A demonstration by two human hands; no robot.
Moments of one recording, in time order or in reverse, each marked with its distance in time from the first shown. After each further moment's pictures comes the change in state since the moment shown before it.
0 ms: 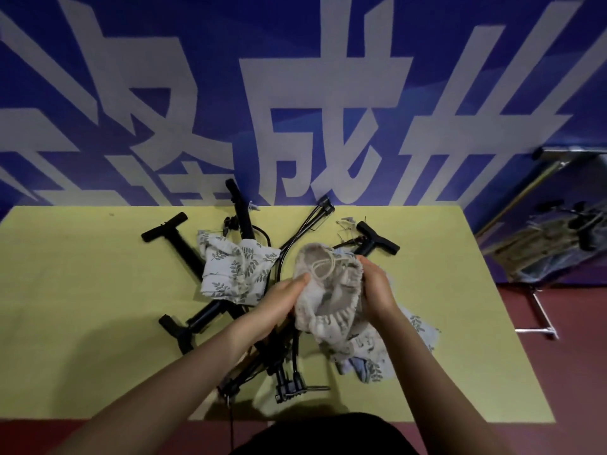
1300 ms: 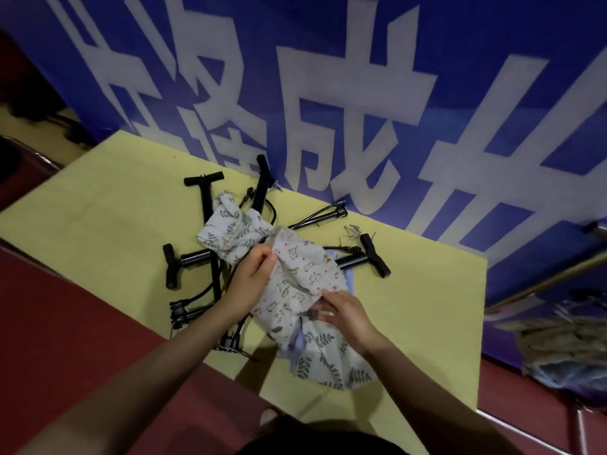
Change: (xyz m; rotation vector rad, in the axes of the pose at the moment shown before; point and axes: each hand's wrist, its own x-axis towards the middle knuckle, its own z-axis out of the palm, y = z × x) left_hand -0.010 0.007 0.090 0.091 0.730 0.320; right_hand 0.020 0.008 -0.106 -0.287 -0.497 0.292
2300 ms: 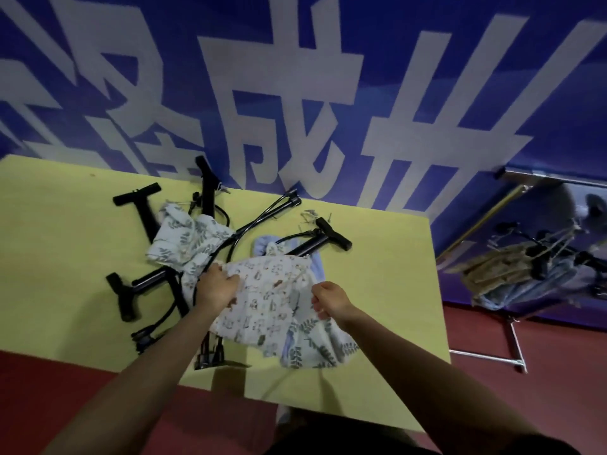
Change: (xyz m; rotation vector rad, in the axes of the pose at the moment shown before) left_hand 0.058 -0.091 0.008 0.409 -0.109 -0.436; right_hand 0.008 0.016 -0.008 -0.323 0.345 0.115
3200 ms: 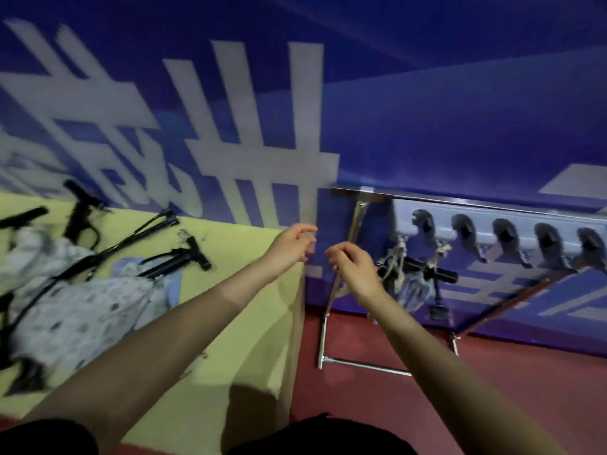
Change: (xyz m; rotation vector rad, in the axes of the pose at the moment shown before) left_hand -0.172 0.411 0.287 -0.363 -0.355 0.383; right_hand -0.016 0.033 -0.419 0.052 0.267 -0.519
